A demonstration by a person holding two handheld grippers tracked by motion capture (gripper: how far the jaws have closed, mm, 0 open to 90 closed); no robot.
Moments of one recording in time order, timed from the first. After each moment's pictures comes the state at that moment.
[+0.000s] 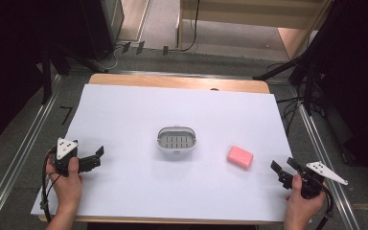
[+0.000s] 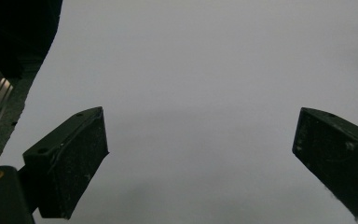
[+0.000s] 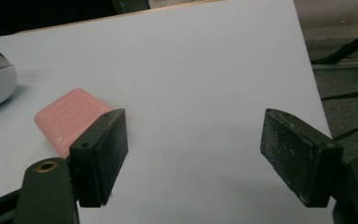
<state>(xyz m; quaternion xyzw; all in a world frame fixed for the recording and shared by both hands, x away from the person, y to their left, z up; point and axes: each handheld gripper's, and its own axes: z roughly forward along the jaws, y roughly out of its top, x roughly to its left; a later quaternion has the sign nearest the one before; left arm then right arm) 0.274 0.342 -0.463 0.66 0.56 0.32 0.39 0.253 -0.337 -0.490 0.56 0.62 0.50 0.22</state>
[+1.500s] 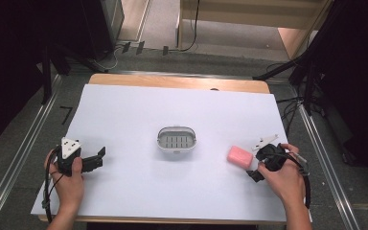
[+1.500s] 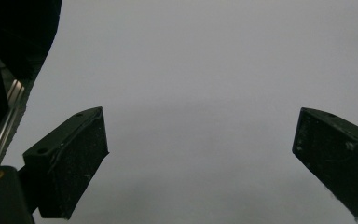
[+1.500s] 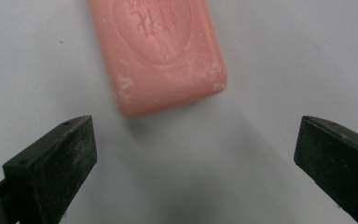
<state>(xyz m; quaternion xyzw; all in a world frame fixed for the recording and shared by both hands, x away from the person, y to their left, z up) 0.276 0.336 -0.464 0.68 0.55 0.32 0.36 0.325 -0.243 -0.450 0.36 0.91 0.16 0.11</state>
